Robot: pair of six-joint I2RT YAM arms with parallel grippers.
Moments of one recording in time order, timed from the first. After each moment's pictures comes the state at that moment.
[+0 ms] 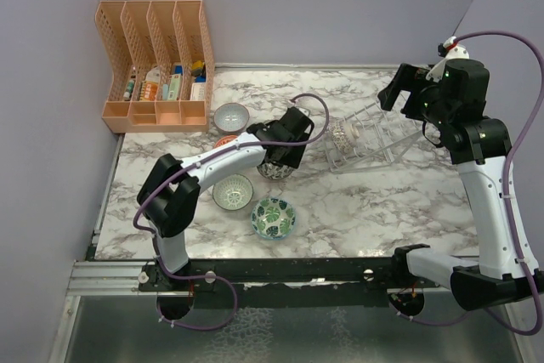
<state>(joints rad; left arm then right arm) -0.83 1.80 1.42 -0.61 -0.26 -0.35 0.14 1.15 1.54 -0.81 0.04 0.31</state>
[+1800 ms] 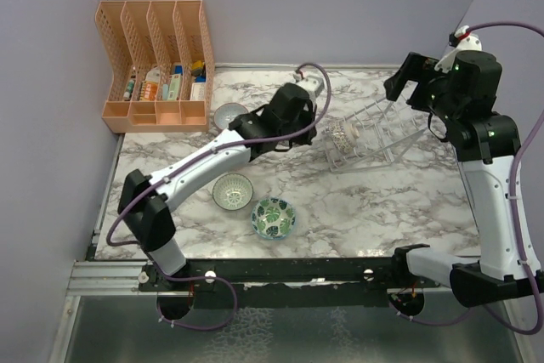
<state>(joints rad) -0.85 1.69 1.51 -0.51 -0.08 -0.32 0.14 1.17 1.61 -0.81 0.07 0.31</state>
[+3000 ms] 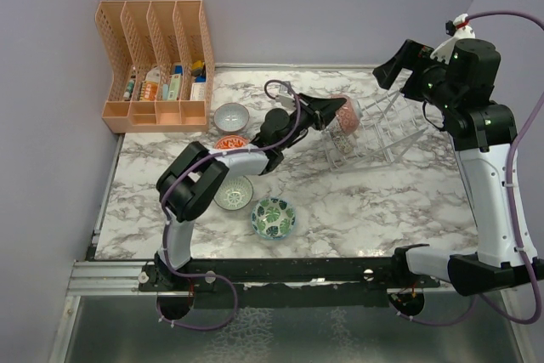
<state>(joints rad) -0.76 1.95 1.19 1.00 0.10 -1.71 0.14 1.24 1.70 -0.76 -0.07 0.40</state>
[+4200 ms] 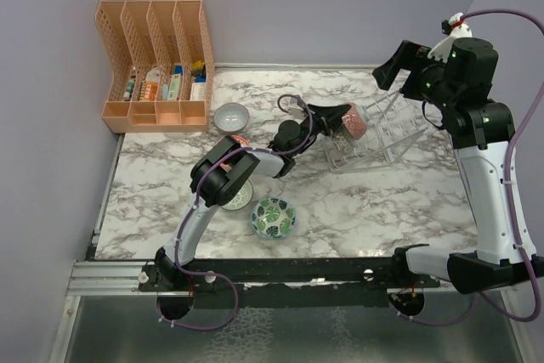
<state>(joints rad) -0.77 2.29 1.35 1.22 0.05 -1.91 0.14 1.25 1.70 -0.76 -0.07 0.35</state>
